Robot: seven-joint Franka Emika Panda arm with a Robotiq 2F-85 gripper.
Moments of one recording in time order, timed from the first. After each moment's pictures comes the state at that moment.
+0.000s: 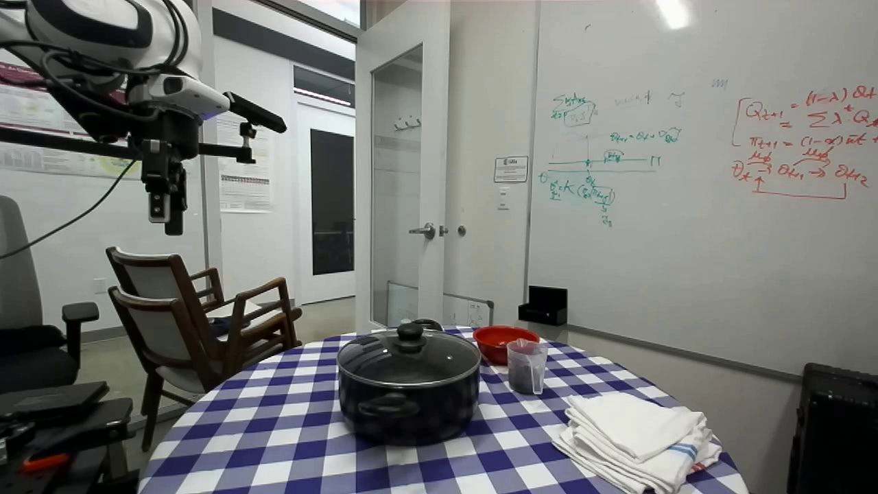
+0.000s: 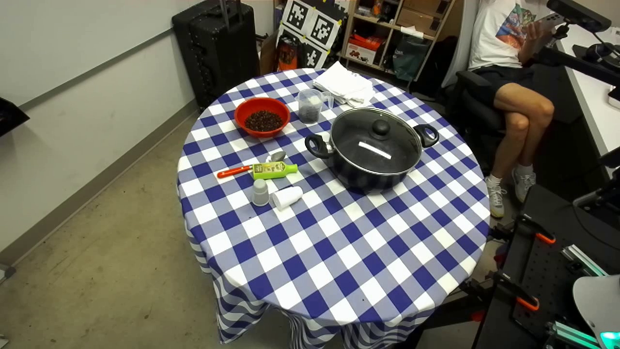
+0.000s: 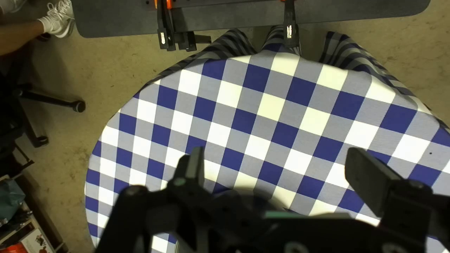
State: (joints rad) arm 0.08 -0.81 0.34 -2.73 -0.01 1.87 0.39
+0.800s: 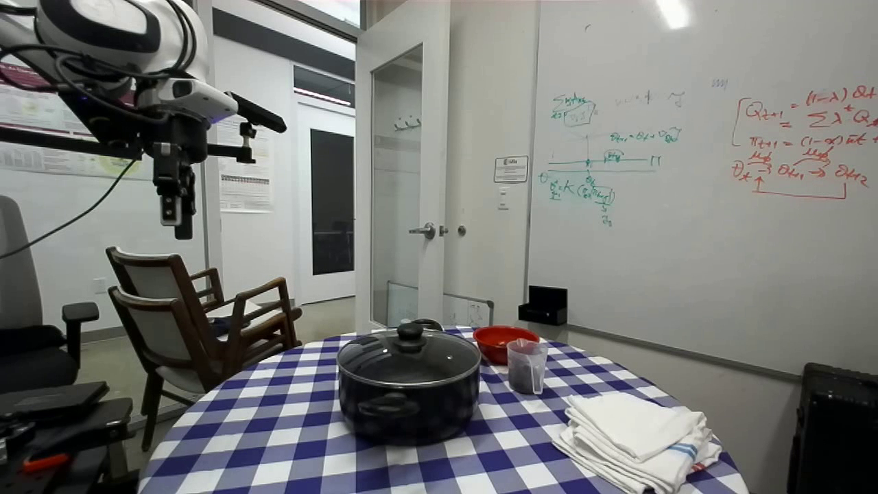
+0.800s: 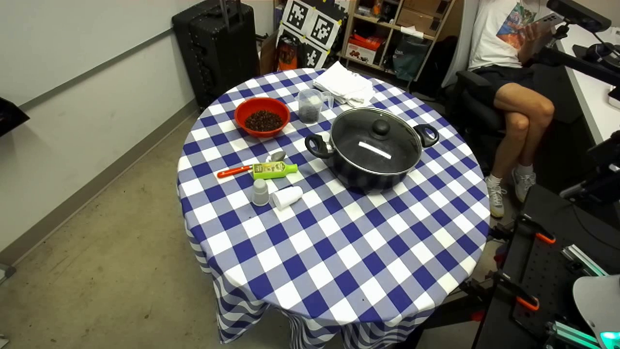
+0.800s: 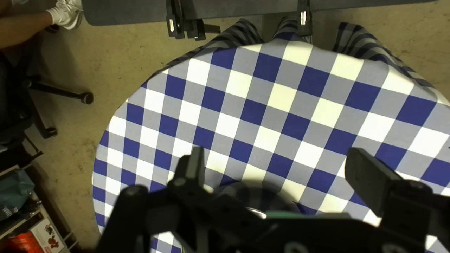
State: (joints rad) arm 0.06 -0.77 0.34 -2.73 -0.05 1.92 0.39
